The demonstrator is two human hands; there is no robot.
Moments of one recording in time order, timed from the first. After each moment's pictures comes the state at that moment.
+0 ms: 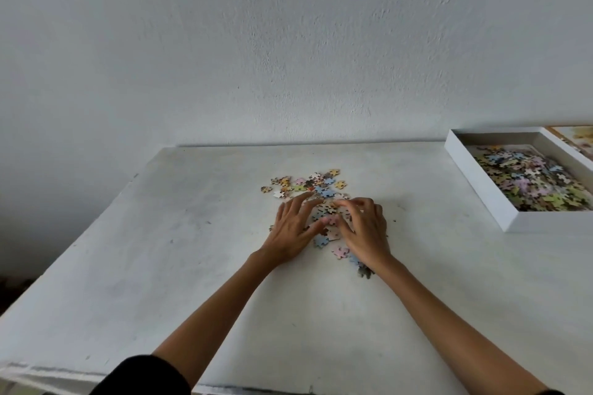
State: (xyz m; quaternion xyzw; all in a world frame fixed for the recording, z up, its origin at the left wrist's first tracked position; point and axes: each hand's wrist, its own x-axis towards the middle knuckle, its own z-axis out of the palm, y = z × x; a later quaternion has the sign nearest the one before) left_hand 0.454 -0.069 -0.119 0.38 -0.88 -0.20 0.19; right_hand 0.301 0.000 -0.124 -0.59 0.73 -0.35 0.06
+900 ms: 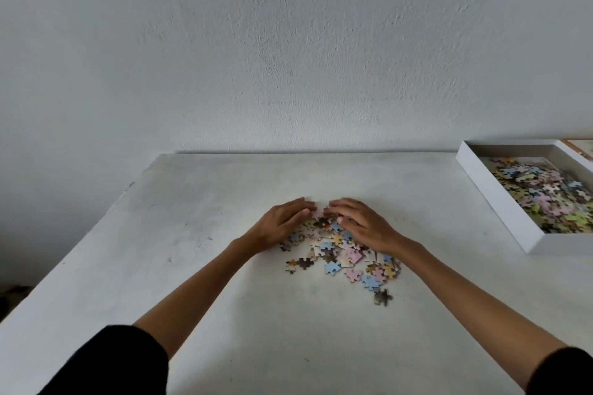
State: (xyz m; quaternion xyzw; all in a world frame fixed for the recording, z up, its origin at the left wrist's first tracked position) left_hand 0.480 -0.134 -0.106 0.32 -0.89 -0.30 0.15; right_hand 0.271 -0.055 -0.115 -0.73 0.61 -0.24 0.19
